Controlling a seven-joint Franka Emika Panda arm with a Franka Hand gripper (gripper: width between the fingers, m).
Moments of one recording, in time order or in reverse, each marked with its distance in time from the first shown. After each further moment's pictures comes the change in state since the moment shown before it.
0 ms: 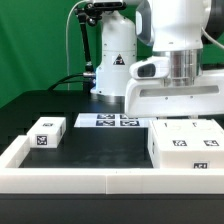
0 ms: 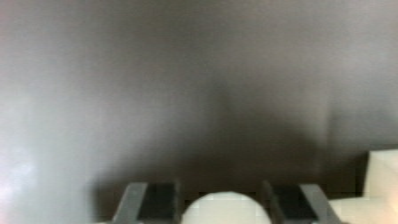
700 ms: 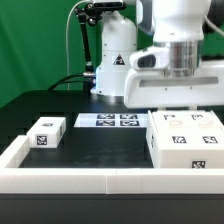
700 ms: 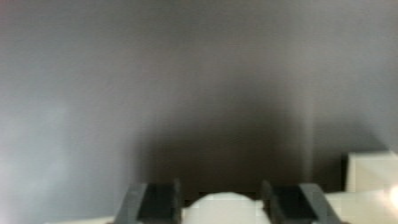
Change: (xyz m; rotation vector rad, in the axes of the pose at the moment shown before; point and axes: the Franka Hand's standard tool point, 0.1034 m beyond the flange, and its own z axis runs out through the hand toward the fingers) arm -0.001 0.002 -0.017 -0.009 -0.044 -0.005
